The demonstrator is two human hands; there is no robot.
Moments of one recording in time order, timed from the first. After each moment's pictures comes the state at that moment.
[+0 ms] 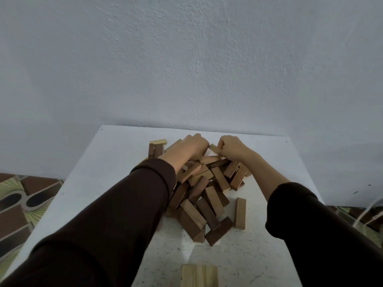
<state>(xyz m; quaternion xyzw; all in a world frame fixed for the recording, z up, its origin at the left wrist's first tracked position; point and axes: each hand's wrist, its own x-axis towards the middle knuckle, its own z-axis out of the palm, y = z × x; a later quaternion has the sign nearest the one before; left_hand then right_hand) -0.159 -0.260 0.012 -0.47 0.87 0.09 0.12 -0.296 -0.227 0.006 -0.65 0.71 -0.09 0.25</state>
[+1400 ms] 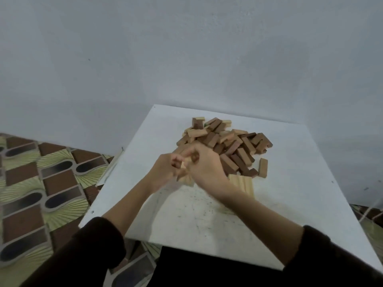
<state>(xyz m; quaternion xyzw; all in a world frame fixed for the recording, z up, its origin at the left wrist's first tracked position) 0.053 -0.040 0.004 -0.55 0.62 0.47 -0.30 -0.074 0.006 0.063 -0.62 0.62 -0.35 0.34</state>
